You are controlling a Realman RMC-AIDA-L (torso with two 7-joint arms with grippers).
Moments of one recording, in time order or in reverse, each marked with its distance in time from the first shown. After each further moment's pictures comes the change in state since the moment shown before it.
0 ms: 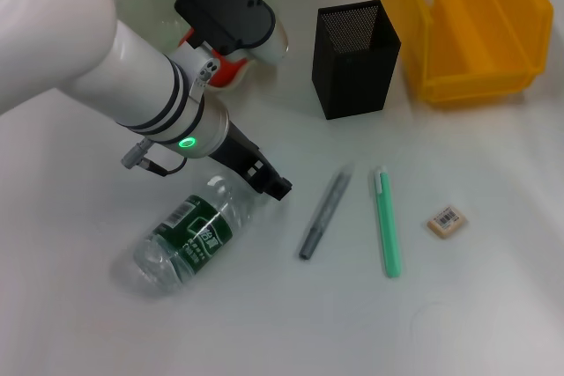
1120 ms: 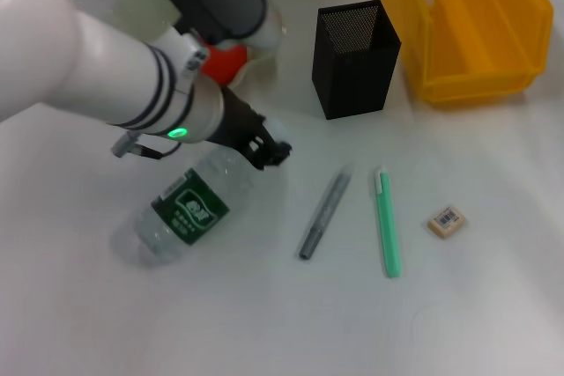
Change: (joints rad) left arm 0.105 0.007 0.029 0.194 0.051 -0.028 0.013; right arm -0.012 0.005 -0.001 0.000 0.000 -0.009 0.003
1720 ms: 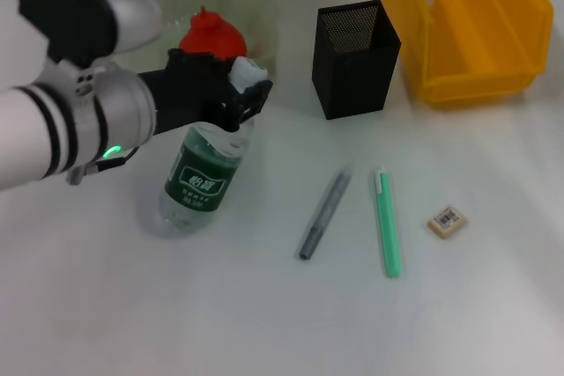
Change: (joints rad) left arm 0.461 0.003 -0.021 0.228 -0.347 -0.426 0.357; right arm 0.015 -0.005 -0.003 -0.007 0.000 0.000 0.021
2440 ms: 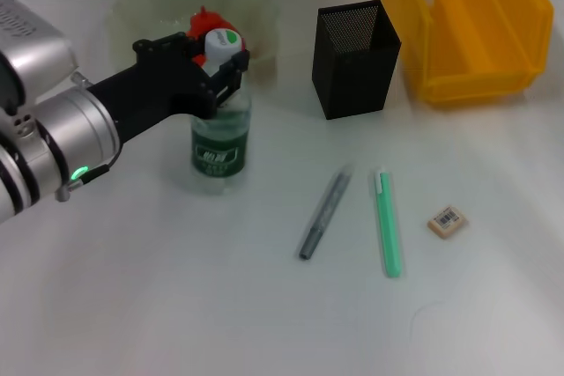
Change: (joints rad) left arm 0.093 -0.001 -0.049 -0.212 -0.827 -0.082 0.810; right arm 0.026 -0.008 -0.022 0.000 0.000 0.008 0.005
